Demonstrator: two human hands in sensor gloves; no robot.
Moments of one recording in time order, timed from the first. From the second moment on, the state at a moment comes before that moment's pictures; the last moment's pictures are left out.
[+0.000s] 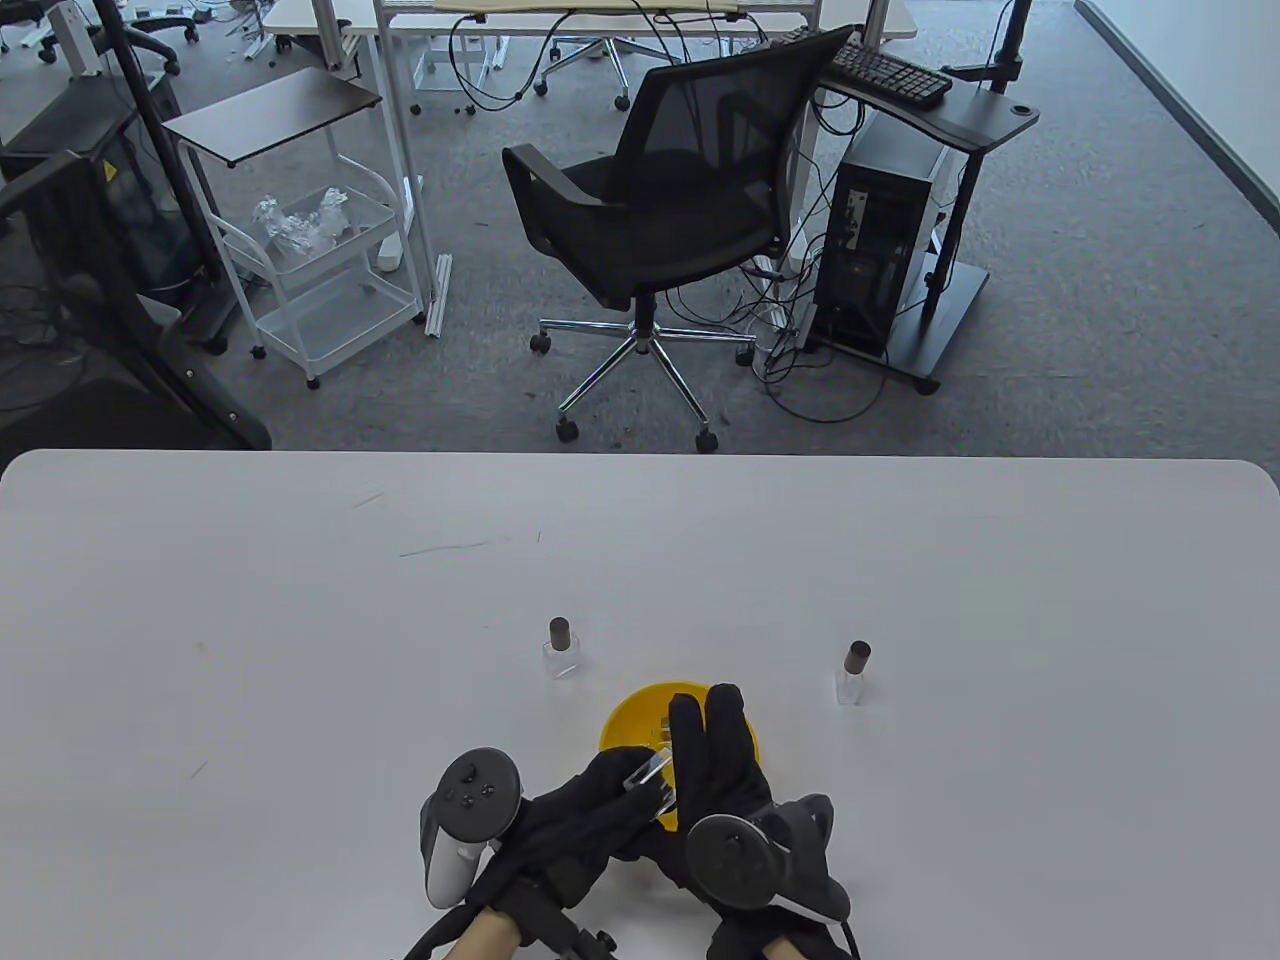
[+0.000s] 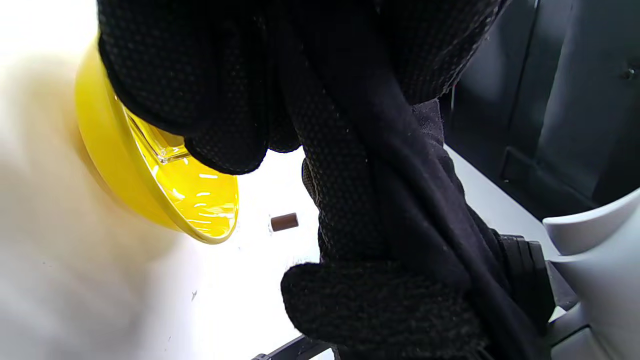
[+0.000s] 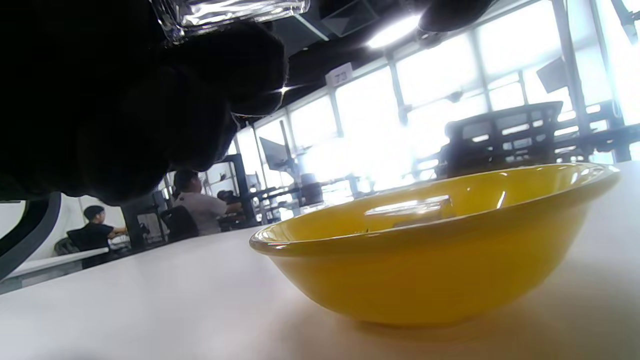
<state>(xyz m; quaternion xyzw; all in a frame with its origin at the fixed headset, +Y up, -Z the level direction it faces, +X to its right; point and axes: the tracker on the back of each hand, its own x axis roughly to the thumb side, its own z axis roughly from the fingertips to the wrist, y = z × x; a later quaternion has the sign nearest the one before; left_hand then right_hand) -0.119 -0.739 -0.300 -0.10 -0.18 0.60 0.77 0.069 -0.716 -0.284 0.24 -0.13 0.95 0.16</state>
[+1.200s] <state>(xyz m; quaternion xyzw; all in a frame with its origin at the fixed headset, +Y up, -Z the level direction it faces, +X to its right) -0.125 -0.741 -0.305 -0.10 -0.17 0.55 0.81 0.091 -0.714 -0.296 0.26 -0.11 0.92 0.28</state>
